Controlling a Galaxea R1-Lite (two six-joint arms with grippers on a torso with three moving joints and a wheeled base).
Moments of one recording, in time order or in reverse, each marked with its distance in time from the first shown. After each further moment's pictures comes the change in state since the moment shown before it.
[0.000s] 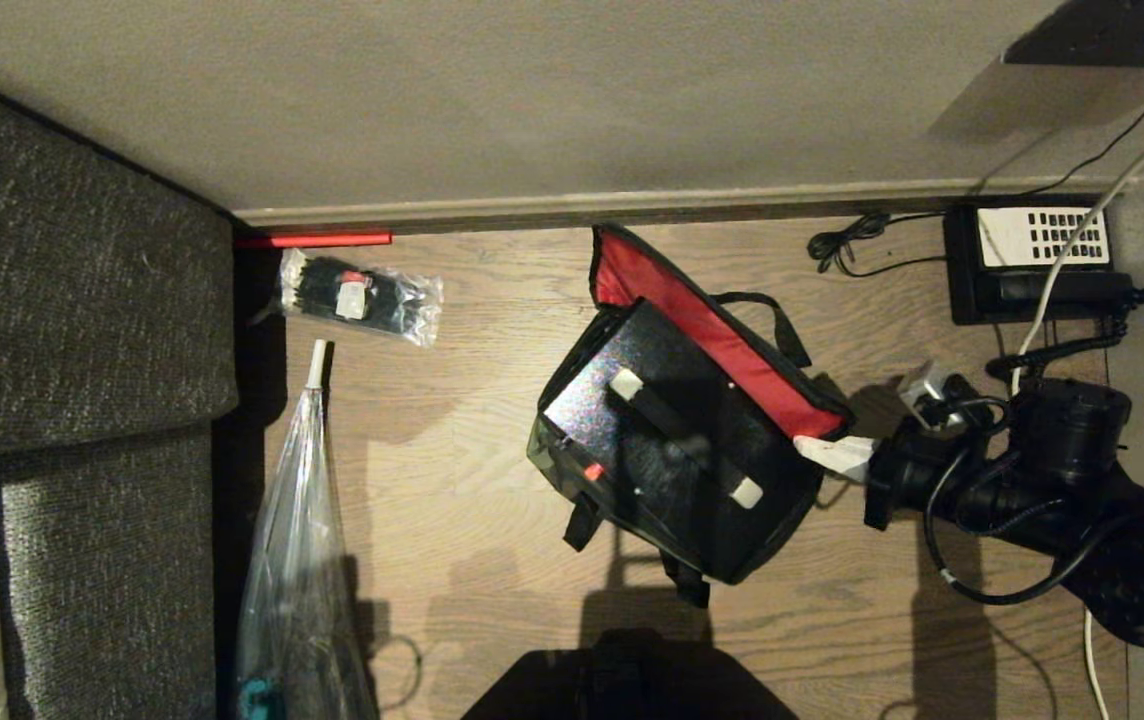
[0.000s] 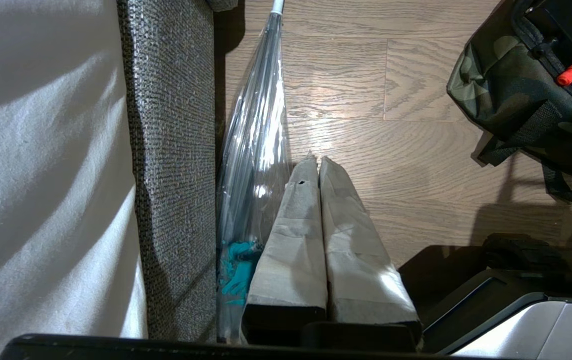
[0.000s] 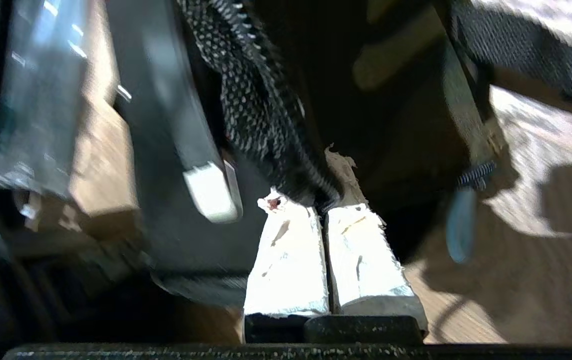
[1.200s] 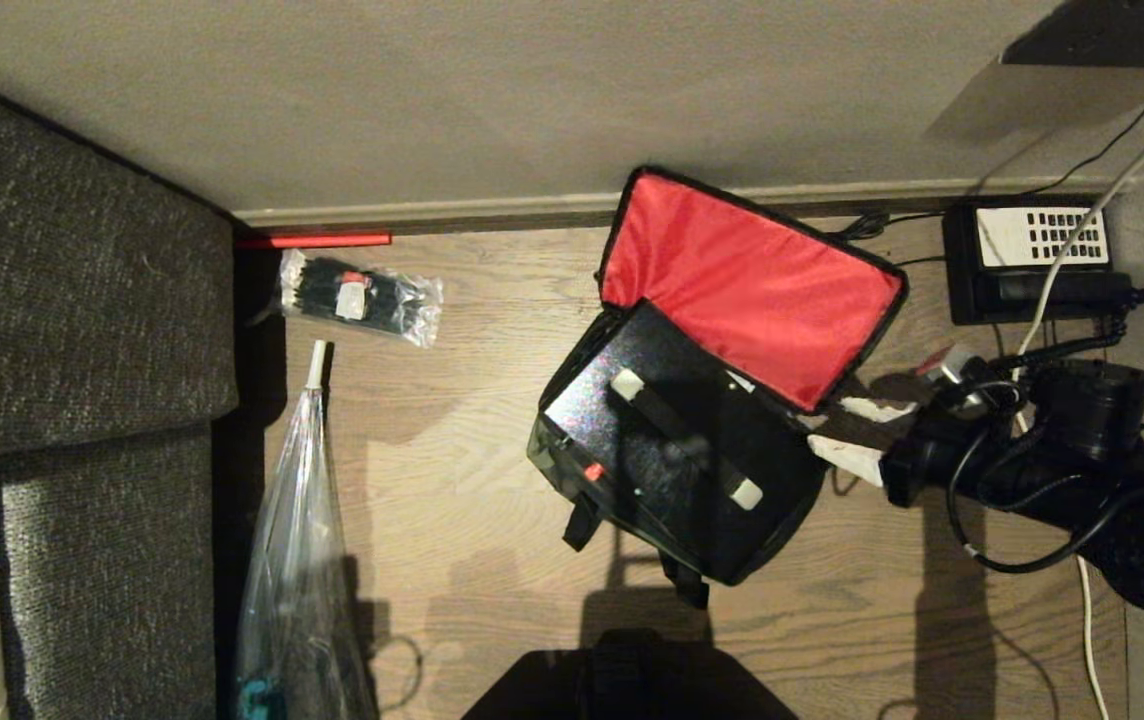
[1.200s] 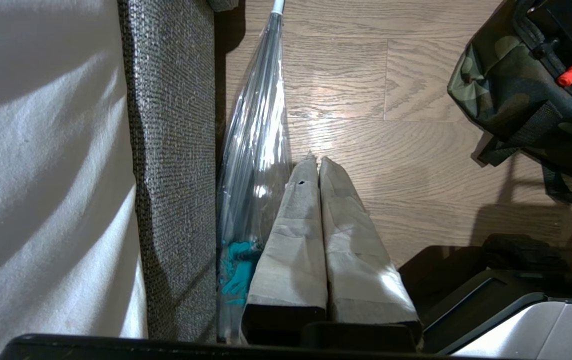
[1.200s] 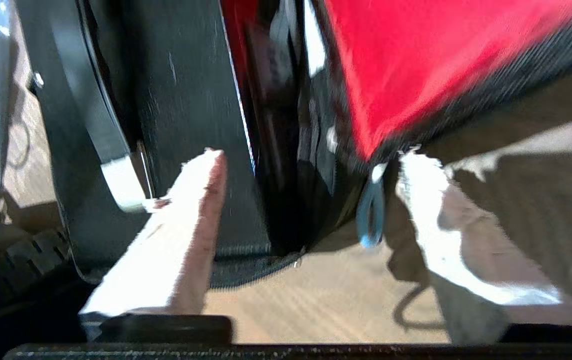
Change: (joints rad) left arm 0.000 0.000 0.000 0.000 0.000 0.000; right arm -0.080 -0.024 -0.077 0.093 0.005 -0.078
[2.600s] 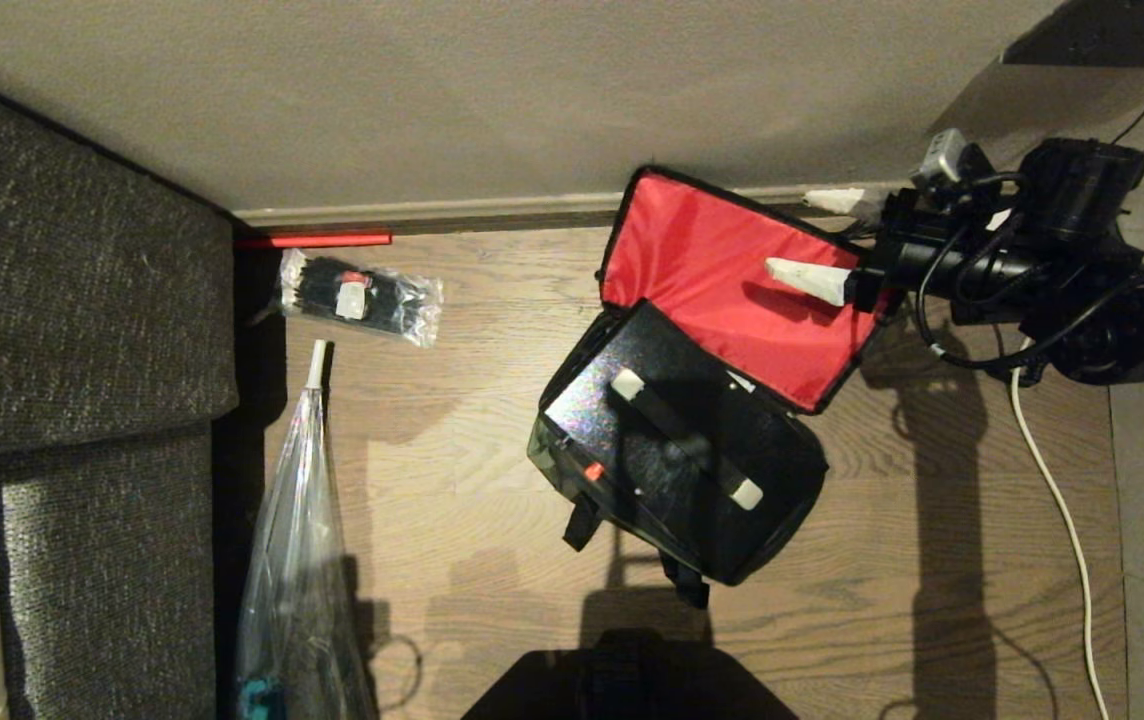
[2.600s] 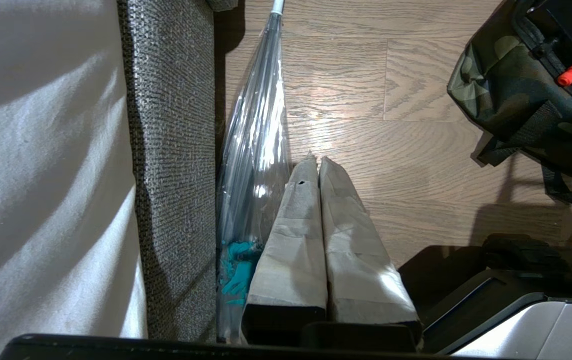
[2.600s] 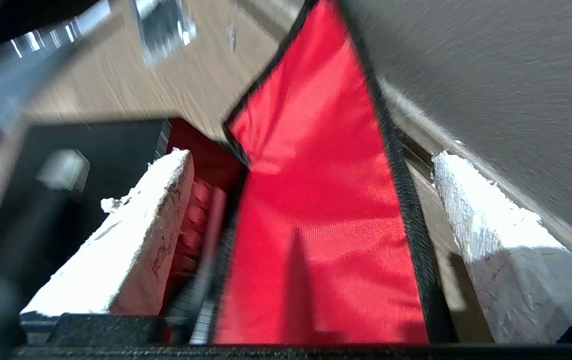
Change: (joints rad) left arm 0.000 0.000 0.000 0.000 0.000 0.000; right arm 0.062 0.017 -0.762 0.397 0.176 -0.104
